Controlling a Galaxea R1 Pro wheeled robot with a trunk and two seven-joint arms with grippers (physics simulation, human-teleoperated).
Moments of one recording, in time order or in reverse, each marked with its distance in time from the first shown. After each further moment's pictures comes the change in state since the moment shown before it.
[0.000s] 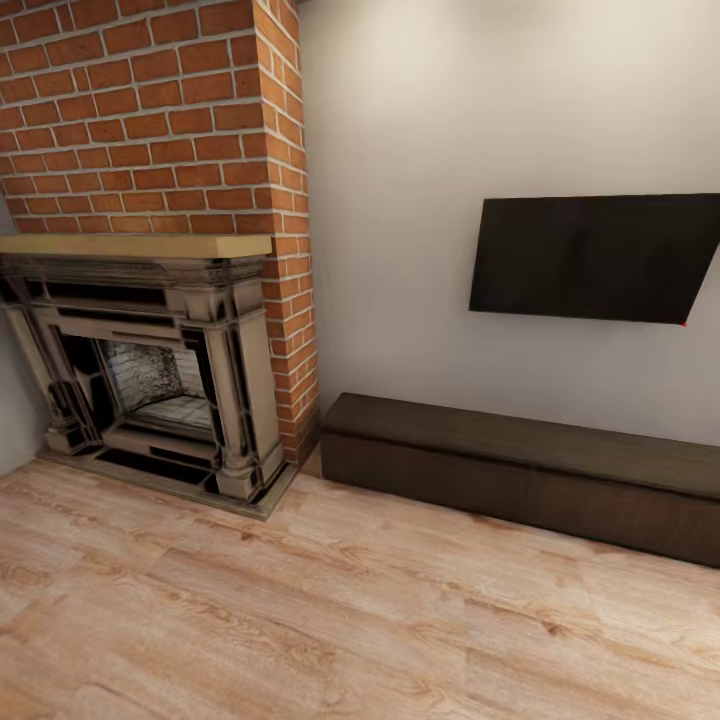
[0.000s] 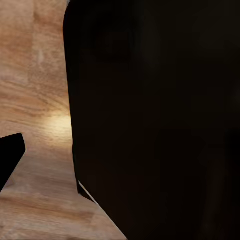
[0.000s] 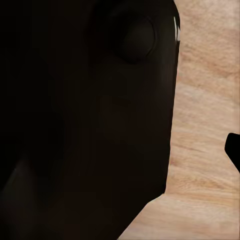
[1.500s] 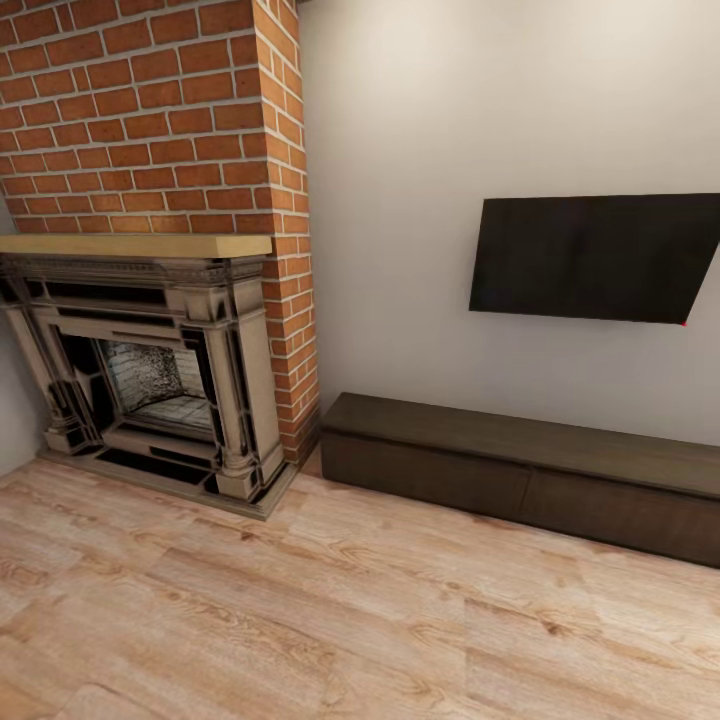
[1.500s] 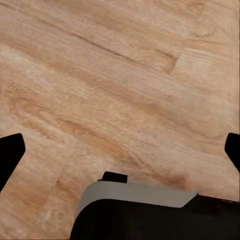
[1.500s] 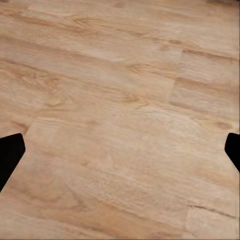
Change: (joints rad) left arm 0.046 -0.067 0.085 -0.075 0.007 -0.699 0.145; right arm -0.085 0.071 0.047 0.026 0.045 -0.924 -0.060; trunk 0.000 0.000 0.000
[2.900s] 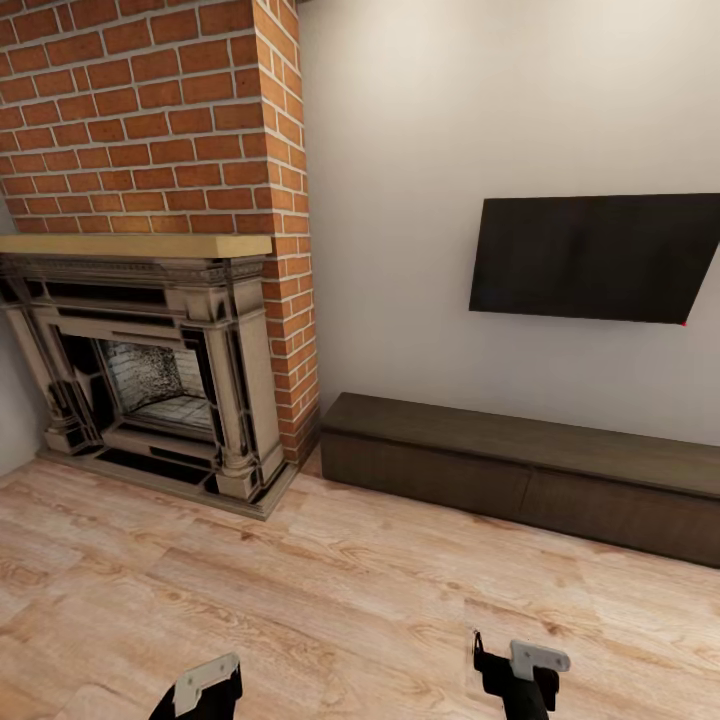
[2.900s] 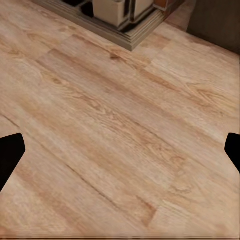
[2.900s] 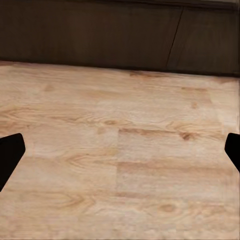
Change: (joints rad) left arm 0.000 -0.068 0.015 -1.024 0.038 0.681 0.097; right arm -0.002 0.008 -0.109 -0.924 -0.008 0.763 -0.181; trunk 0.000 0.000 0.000
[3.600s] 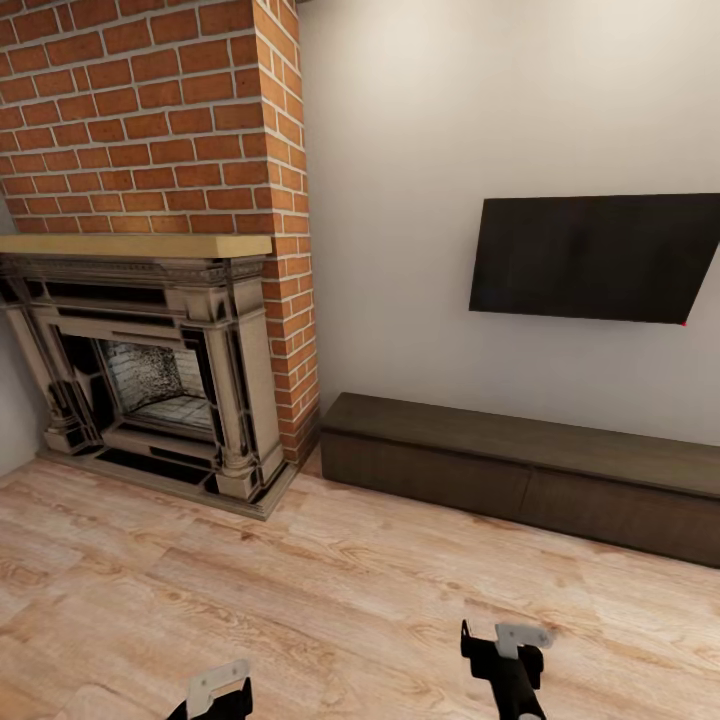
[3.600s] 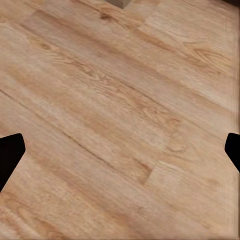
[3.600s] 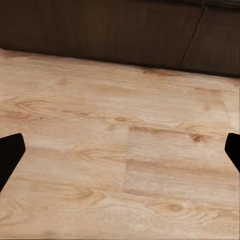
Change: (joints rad) left arm 0.000 -0.009 -0.026 -0.036 0.006 0.202 0.001; right arm 0.002 0.003 0.062 -0.120 -0.001 0.166 0.008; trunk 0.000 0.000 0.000
